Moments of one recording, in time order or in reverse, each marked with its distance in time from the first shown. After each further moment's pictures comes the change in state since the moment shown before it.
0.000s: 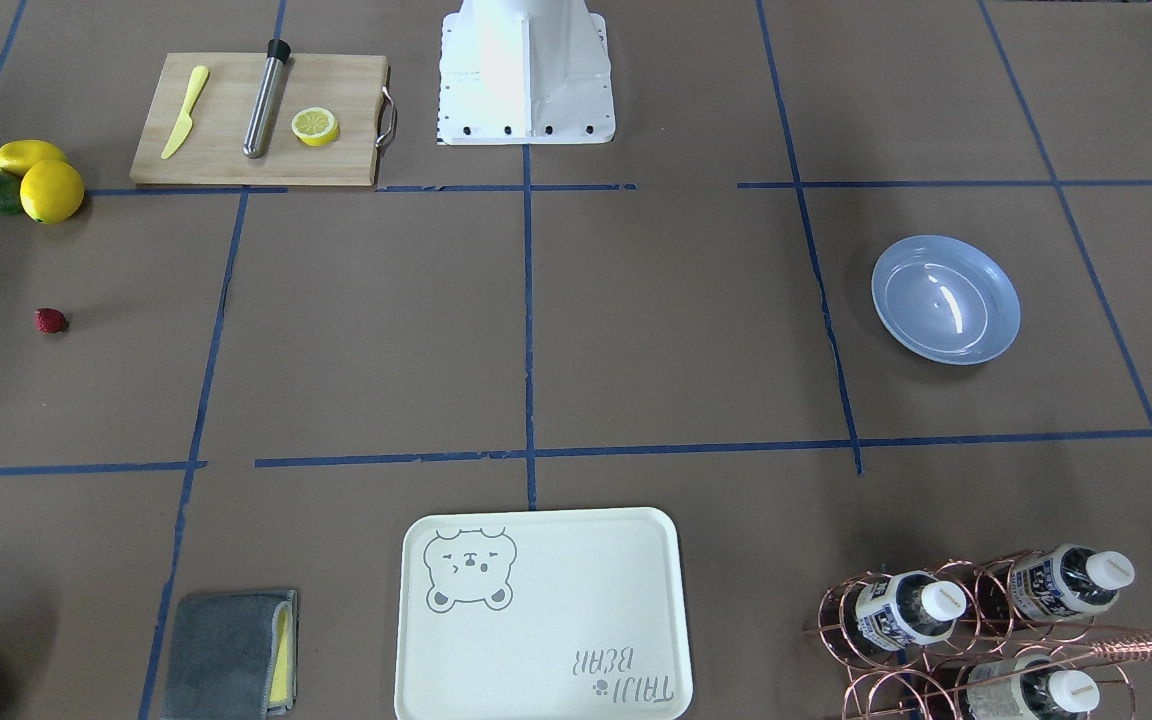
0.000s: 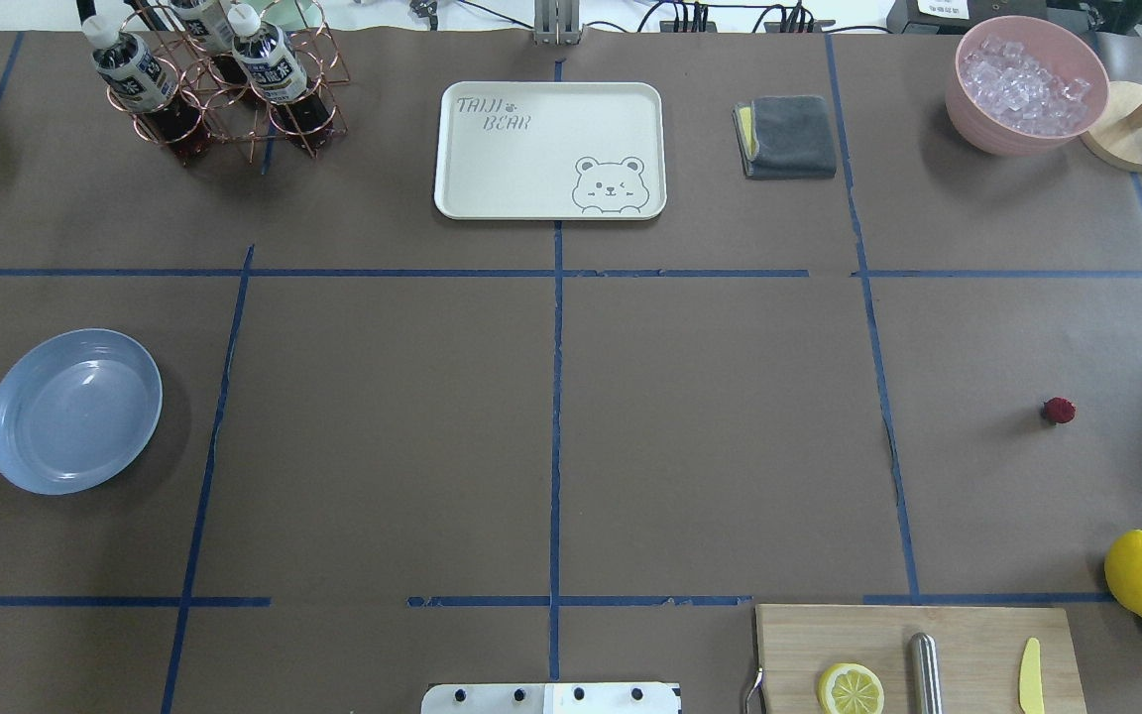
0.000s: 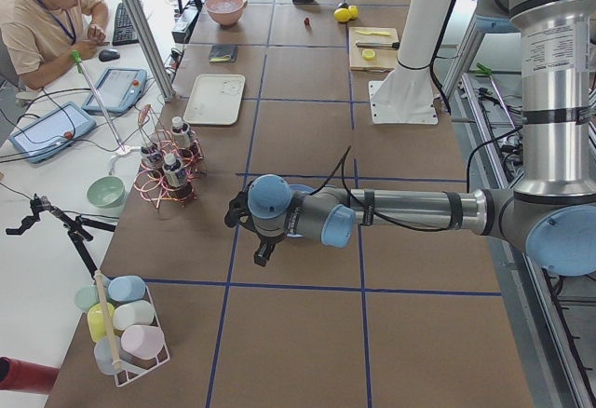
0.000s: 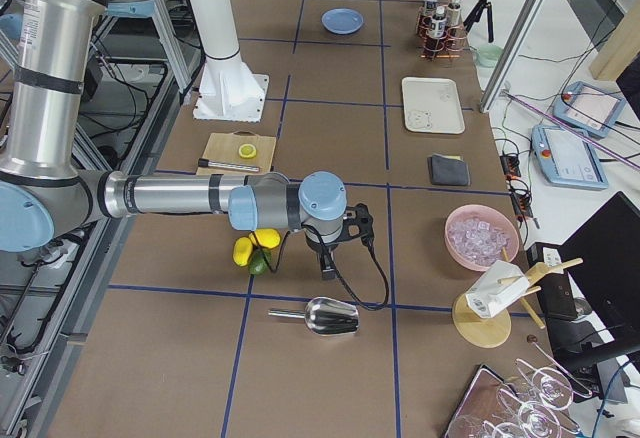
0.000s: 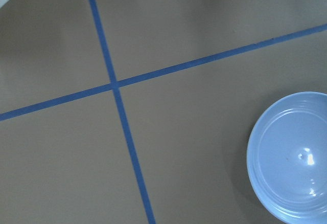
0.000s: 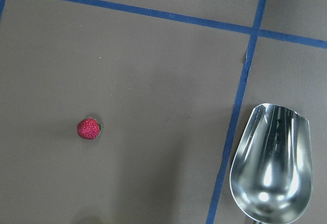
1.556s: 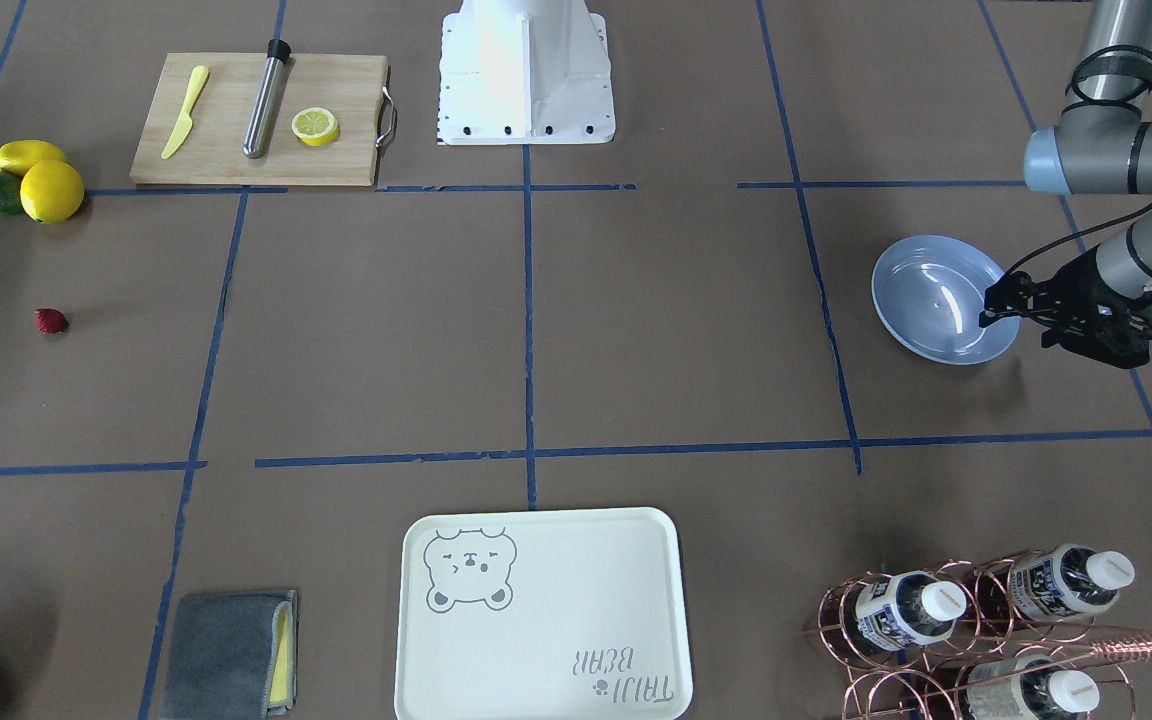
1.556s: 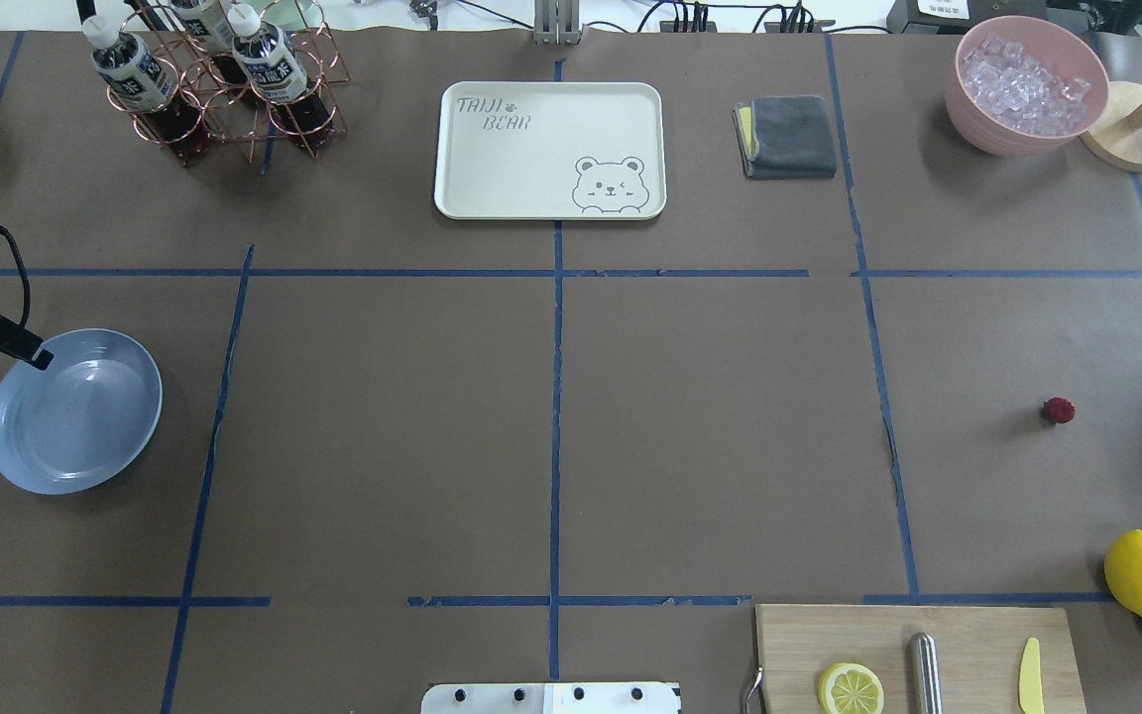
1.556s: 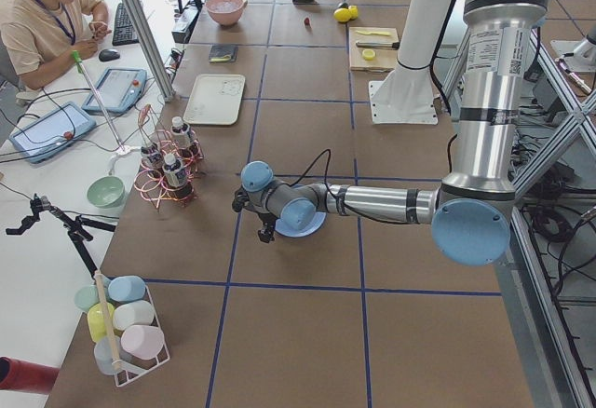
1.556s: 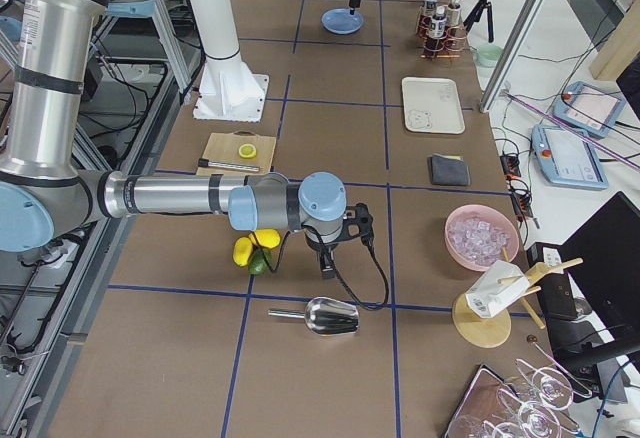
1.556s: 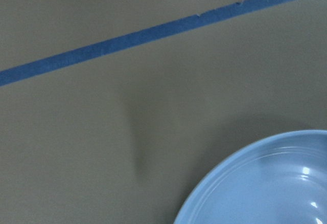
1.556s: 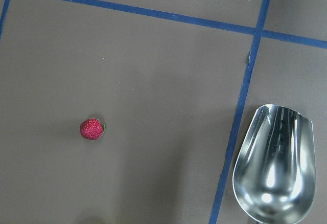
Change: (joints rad) left arm 0.375 -0.167 0.188 -0.173 0.180 -0.428; right arm 0.000 0.000 0.000 0.002 0.010 -0.001
